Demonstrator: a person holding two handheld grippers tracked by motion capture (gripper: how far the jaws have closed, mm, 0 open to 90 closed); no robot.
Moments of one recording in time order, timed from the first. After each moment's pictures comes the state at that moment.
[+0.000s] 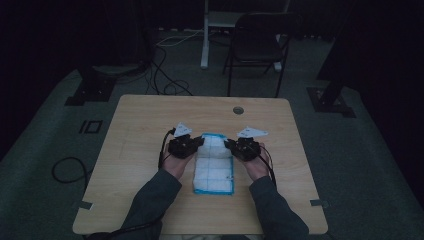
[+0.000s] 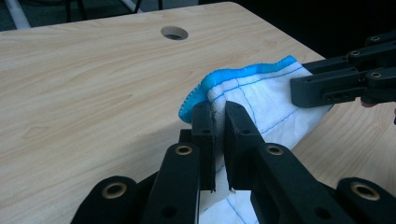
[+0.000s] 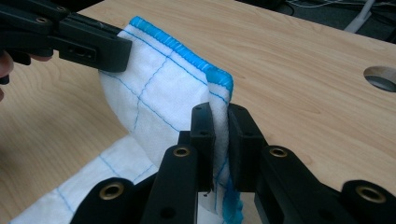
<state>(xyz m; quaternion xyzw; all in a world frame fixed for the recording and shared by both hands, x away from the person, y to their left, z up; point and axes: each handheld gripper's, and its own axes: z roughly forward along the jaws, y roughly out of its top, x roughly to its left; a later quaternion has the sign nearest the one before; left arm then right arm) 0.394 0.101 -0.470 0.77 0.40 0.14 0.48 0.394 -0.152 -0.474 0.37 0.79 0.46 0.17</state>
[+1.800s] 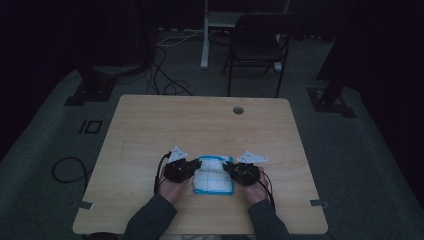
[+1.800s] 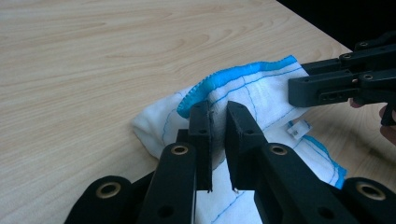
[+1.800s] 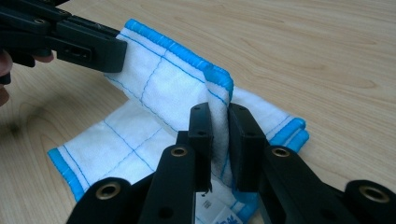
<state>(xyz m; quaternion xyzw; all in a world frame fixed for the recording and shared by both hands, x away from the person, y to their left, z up) 0.337 0.112 -0.512 0.77 0.41 0.11 0.48 0.336 -0.152 -0.522 0.38 0.78 0.47 0.14</state>
